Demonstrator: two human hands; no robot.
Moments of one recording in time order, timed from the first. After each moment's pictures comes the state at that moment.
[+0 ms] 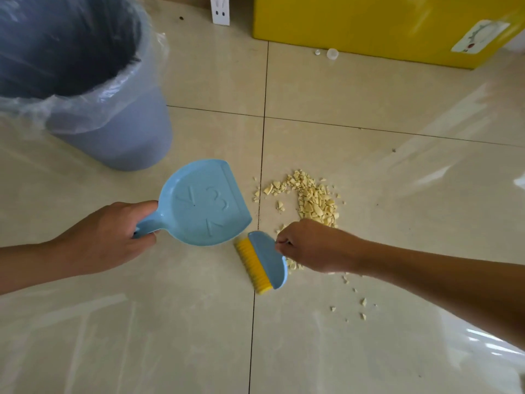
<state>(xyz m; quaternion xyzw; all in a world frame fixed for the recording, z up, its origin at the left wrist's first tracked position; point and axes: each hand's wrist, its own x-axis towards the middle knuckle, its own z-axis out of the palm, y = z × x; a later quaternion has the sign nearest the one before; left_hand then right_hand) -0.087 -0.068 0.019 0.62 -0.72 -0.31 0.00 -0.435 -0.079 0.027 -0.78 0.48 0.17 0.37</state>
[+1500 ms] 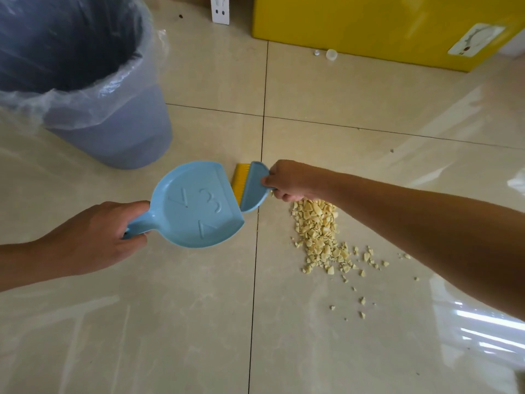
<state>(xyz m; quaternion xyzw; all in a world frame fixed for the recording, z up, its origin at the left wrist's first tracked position) -0.074 -0.066 0.019 0.61 -0.73 -0.30 -0.01 -0.405 -0.186 0.002 -0.55 0.62 0.08 0.56</state>
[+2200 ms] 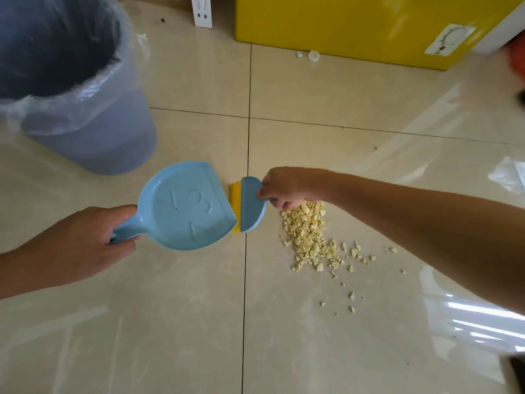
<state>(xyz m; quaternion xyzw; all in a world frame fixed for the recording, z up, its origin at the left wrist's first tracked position) -0.079 -0.064 0.031 0.61 -0.73 -0.31 -0.01 -0.426 -0.176 0.007 -0.57 0.59 0.15 0.56</state>
